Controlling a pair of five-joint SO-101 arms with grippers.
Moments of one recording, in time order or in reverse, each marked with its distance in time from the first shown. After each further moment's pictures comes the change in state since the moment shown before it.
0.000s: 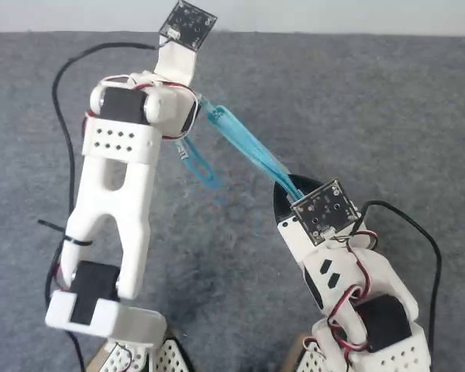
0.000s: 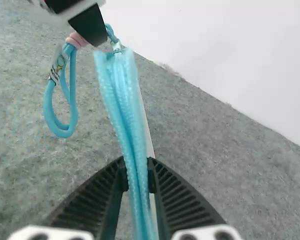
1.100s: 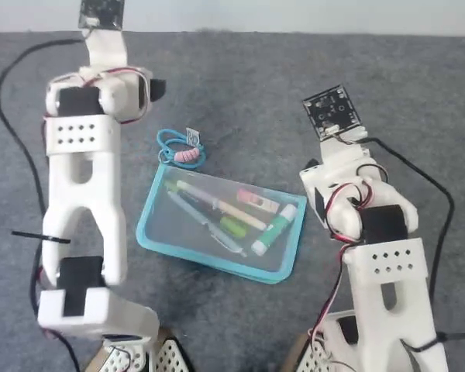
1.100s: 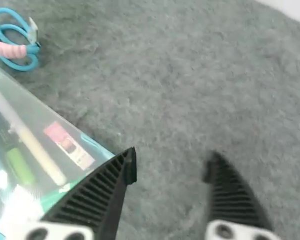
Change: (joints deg) left arm -12.0 1.8 4.1 -13.1 11.9; right arm 13.2 39.6 -21.9 6.5 -0.6
